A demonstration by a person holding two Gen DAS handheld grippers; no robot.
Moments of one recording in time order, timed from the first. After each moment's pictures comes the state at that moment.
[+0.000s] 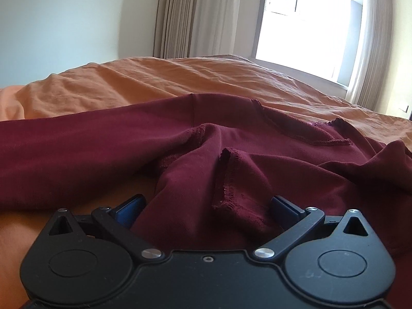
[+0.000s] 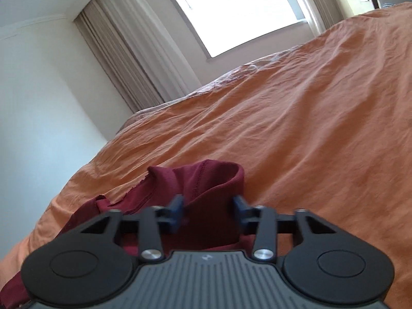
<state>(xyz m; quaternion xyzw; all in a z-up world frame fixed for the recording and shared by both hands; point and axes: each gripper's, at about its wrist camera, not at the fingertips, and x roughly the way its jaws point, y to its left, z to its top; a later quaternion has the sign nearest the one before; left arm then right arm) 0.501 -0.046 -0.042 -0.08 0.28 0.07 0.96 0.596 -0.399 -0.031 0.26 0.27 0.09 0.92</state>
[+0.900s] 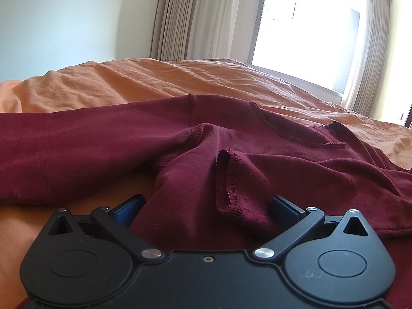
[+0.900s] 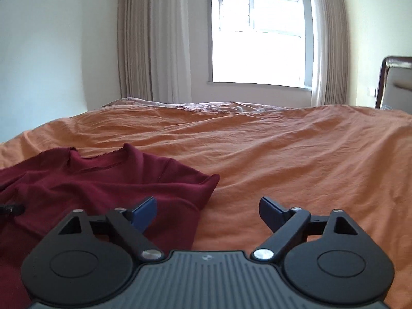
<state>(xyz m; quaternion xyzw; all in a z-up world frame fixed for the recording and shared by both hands) 0.498 -0.043 -0.047 -0.09 0.26 0.06 0.96 0.496 -0.392 -0.010 0.01 0.21 0.06 0.98</state>
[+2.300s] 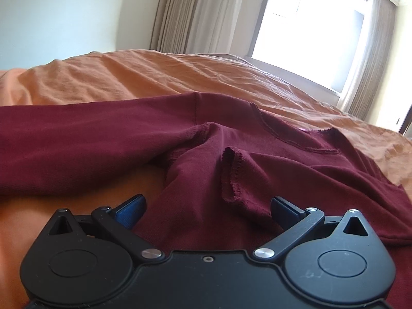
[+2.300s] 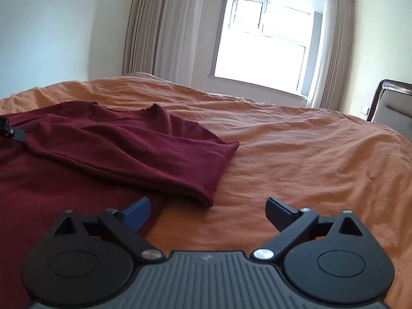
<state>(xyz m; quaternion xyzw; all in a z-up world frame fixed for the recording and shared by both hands) 0.479 -0.025 -0.025 -0.13 0.29 0.05 0.95 0.413 -0.340 -0.033 -0.05 0.22 0.03 0.97</state>
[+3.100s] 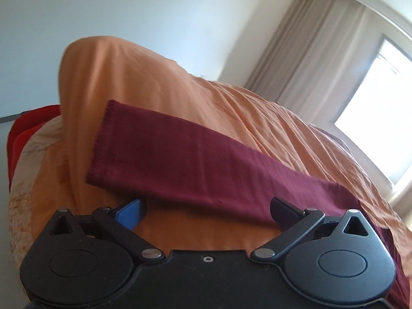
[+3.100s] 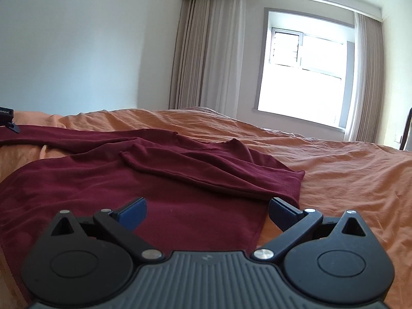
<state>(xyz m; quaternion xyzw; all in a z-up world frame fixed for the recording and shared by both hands) 0.309 0.181 0.021 -0.28 0.22 0.24 0.90 0.310 -0.247 -0.013 -0.06 0.15 0.13 0.98</state>
